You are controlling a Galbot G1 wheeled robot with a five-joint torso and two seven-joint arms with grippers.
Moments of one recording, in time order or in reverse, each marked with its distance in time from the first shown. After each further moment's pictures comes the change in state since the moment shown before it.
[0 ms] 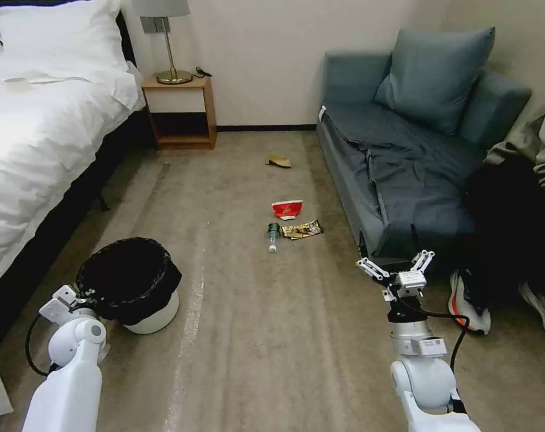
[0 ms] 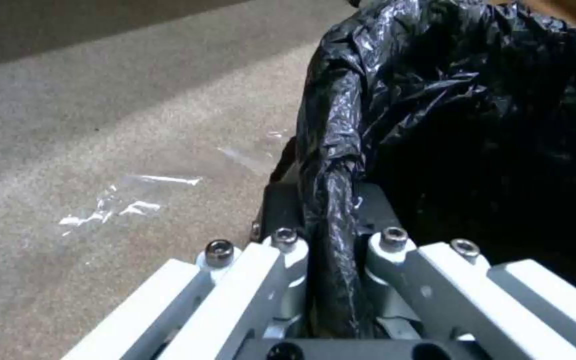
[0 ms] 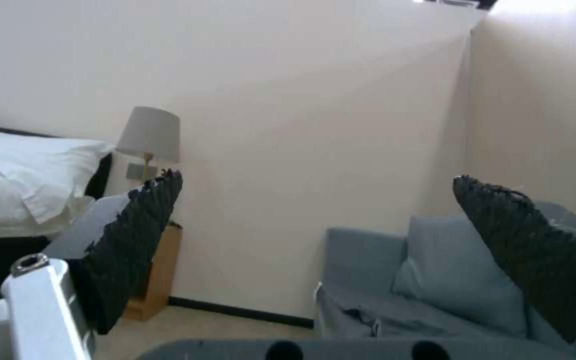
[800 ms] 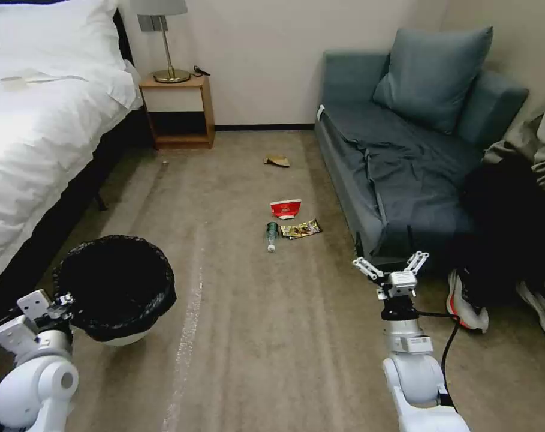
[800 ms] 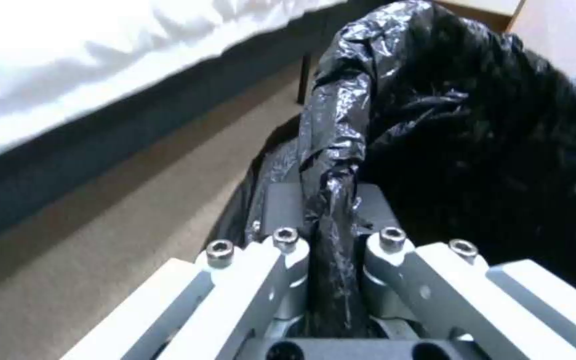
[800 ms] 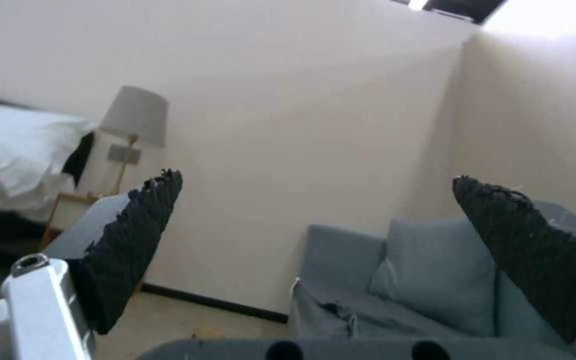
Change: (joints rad) left arm 0.395 -0.056 -0.133 -0.615 0.226 0.041 0.084; right arm 0.026 0.037 0.002 -0.079 -0.130 0.056 0.059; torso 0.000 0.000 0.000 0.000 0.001
